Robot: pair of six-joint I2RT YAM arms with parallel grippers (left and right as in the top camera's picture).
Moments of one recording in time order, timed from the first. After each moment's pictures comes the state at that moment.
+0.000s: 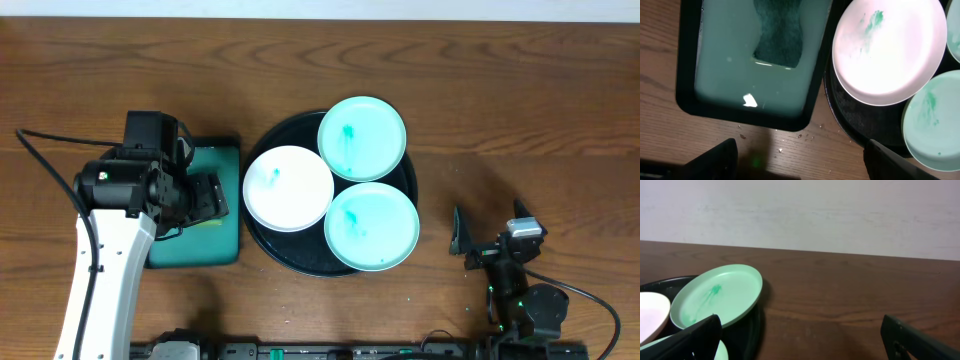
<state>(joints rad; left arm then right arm) -0.03 1.26 1.22 -1.31 0.08 -0.33 -0.09 0.01 0.01 -0.05 -0.22 0.00</state>
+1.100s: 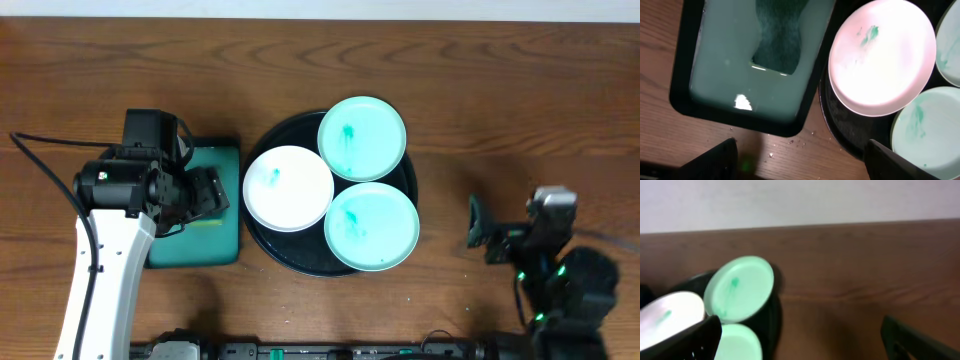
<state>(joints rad) -0.03 1.26 1.22 -1.28 0.08 -0.41 -0.09 0.46 0.63 -0.55 -0.21 0.07</state>
